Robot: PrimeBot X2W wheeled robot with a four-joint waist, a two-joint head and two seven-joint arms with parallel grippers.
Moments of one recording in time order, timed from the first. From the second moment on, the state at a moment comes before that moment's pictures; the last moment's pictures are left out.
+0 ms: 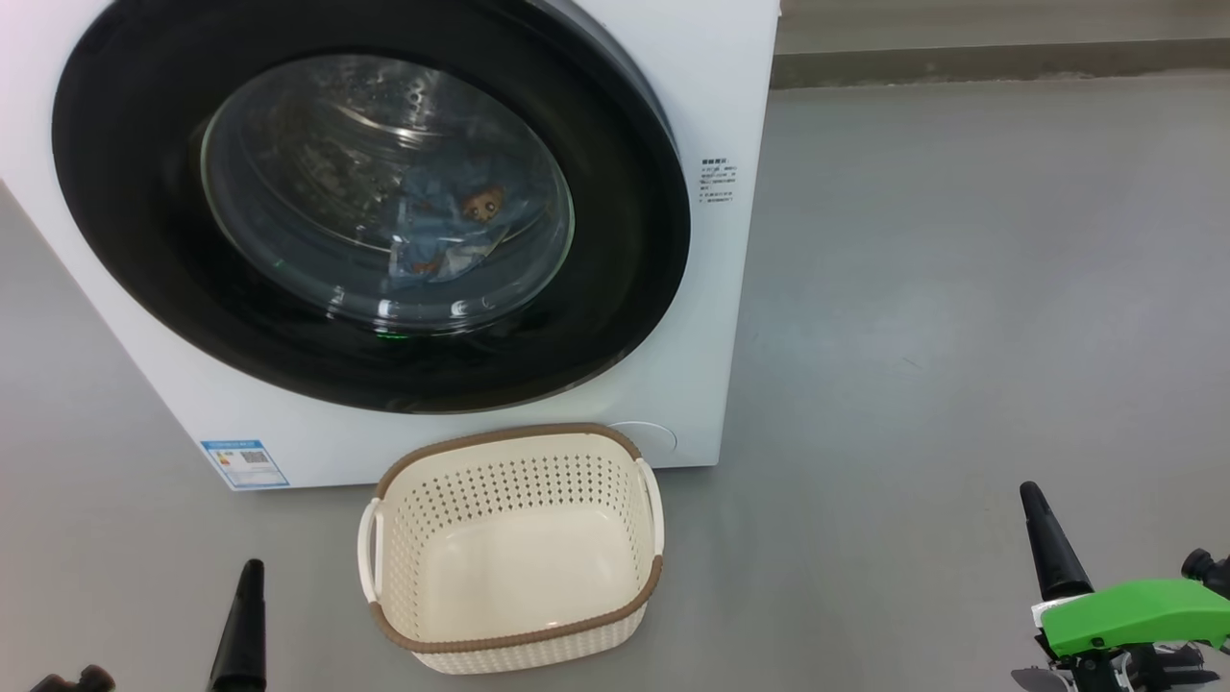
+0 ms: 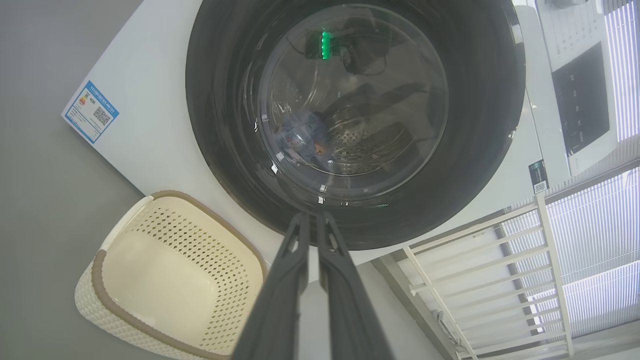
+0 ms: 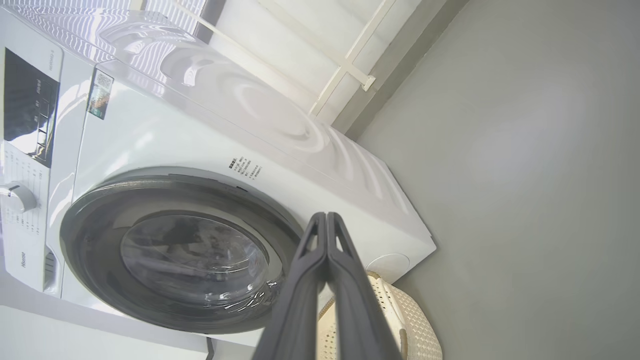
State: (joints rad) left arm -0.01 0.14 -0.03 0.24 -1.22 -0.13 -0.04; right arm -0.04 -0.10 -0.04 0.29 1.12 0.13 -0.04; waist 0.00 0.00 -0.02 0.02
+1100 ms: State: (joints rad) left arm -0.04 0.08 0.04 0.26 -1.46 -0.13 0.05; right arm -0.05 -0.07 -0.10 0.29 1.40 0.13 0.05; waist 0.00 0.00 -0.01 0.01
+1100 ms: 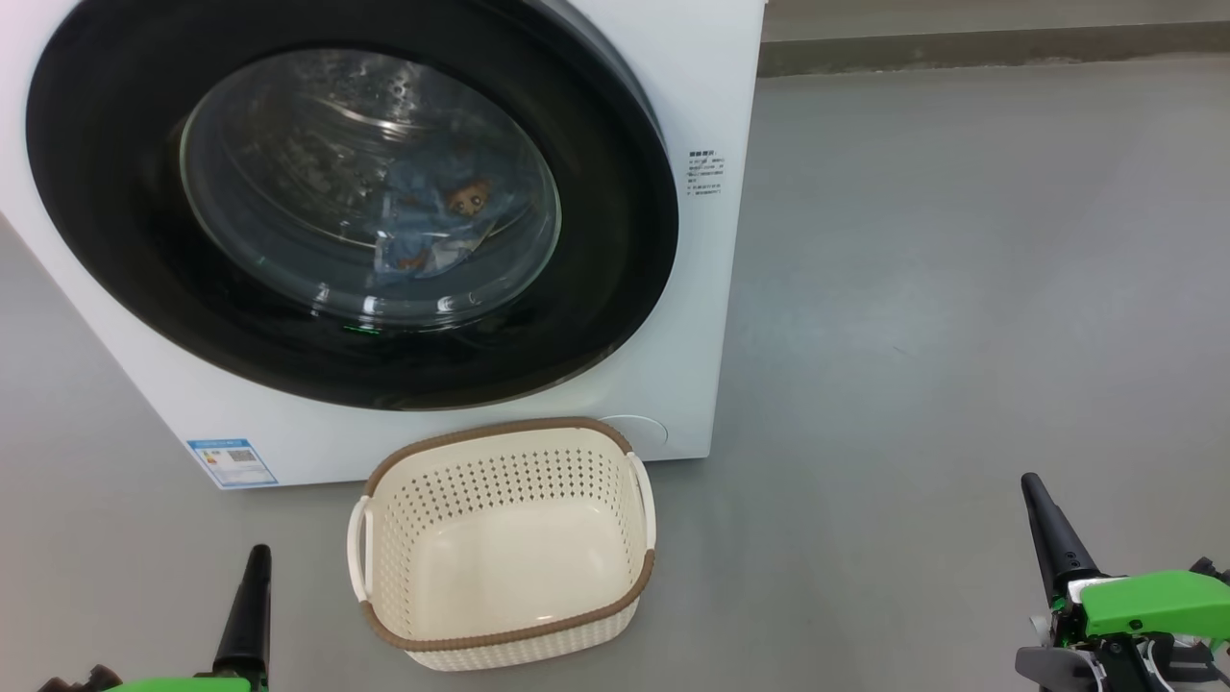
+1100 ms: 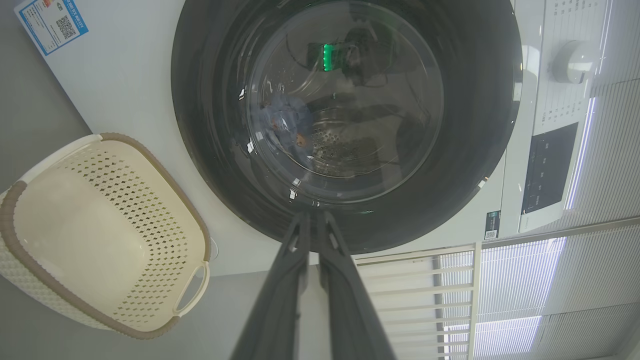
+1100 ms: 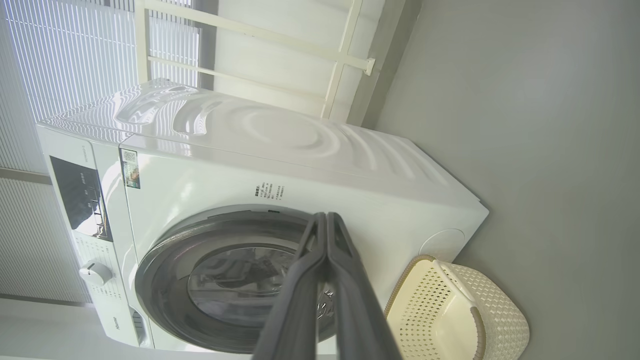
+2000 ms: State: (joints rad) left arm -0.07 0.04 0.07 0.27 -1.60 -0.13 0.11; right arm -0.07 -0.04 -0.13 0.28 1.61 0.13 0.11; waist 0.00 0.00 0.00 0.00
